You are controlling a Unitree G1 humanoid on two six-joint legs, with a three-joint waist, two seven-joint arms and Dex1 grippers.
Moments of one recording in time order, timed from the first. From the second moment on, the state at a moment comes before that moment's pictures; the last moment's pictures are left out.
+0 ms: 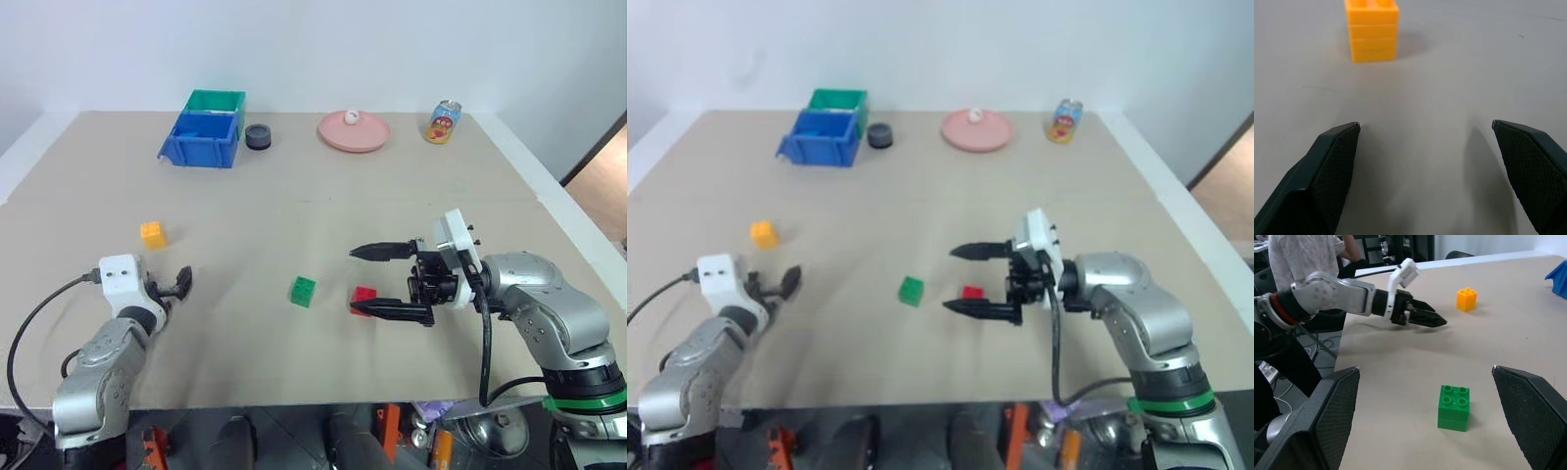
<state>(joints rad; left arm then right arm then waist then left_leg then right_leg) -0.11 0.25 0.33 -0.29 -0.38 0.65 -0.05 -0.41 -0.72 0.00 -0.28 0.66 0.51 1.20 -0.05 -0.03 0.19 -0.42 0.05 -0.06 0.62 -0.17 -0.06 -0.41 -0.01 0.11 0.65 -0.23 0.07</state>
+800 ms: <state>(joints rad) -0.43 0.26 0.32 0.18 -0.21 0.48 0.06 -0.39 -0.71 0.00 -0.28 0.64 0.51 1.17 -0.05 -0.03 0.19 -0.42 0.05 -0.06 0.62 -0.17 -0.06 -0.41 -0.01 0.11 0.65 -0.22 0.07</state>
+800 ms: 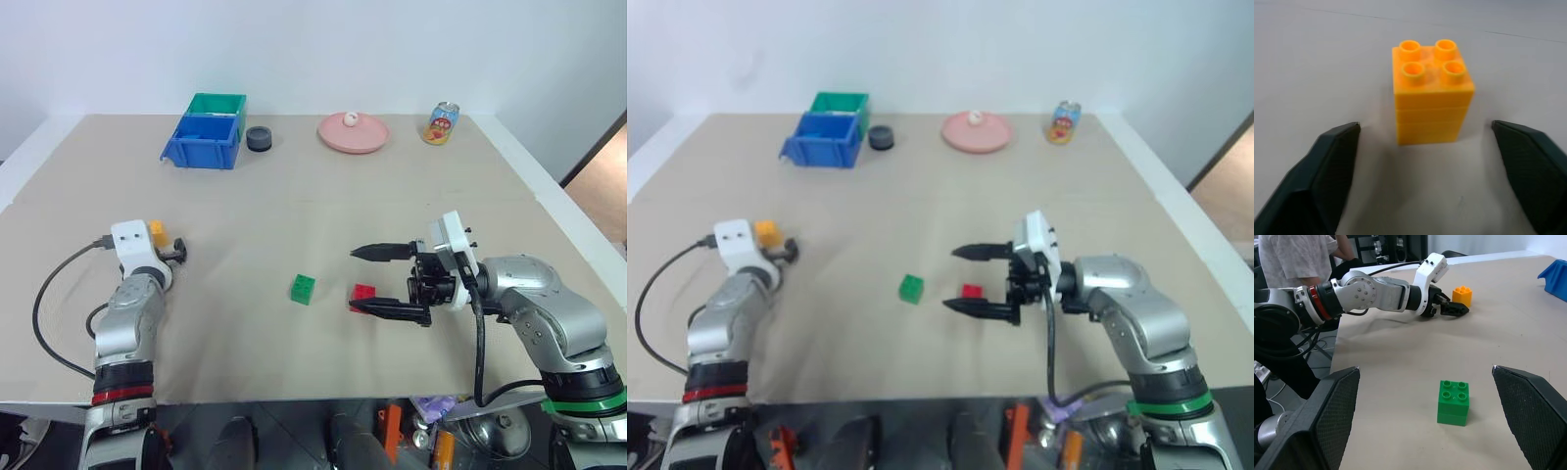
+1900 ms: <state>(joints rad) -0.33 0.46 0.09 0.19 -0.29 0.03 -0.79 -0.43 -0.77 -0.12 -0.32 0.79 0.61 1.17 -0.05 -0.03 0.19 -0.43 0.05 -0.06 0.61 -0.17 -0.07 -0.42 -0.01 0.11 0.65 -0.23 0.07</state>
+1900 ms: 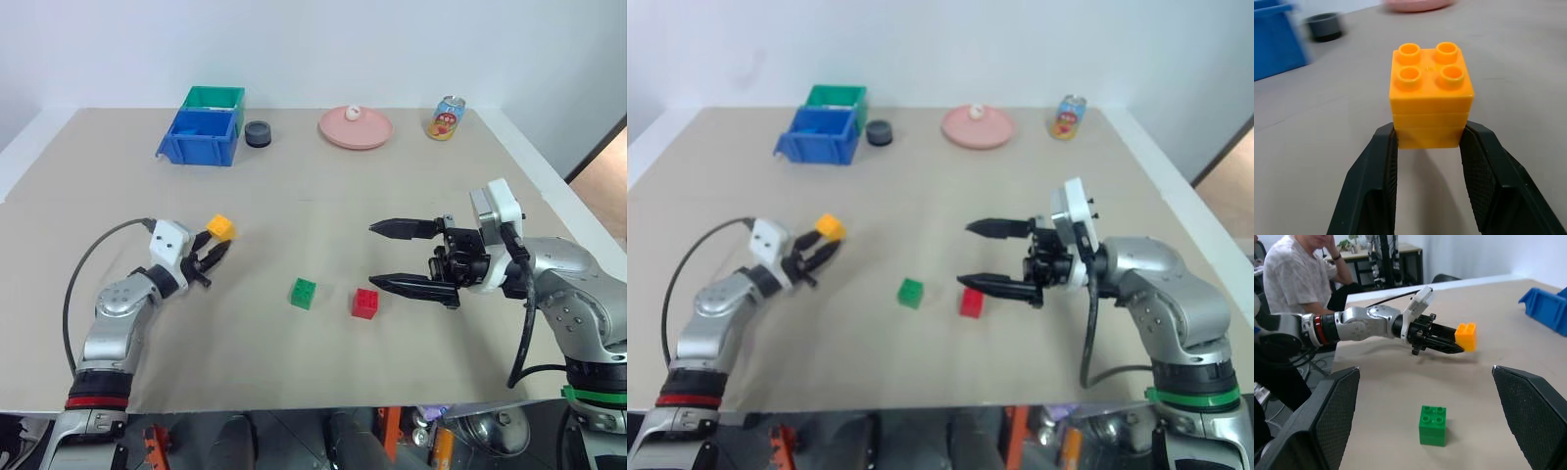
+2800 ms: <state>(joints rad) -0.49 0.60 -0.05 0.42 -0.35 -0.02 -1.46 -0.37 -0.78 -0.12 -0.38 0.78 0.61 1.11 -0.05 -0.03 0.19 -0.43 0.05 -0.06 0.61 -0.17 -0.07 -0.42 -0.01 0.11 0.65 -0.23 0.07</state>
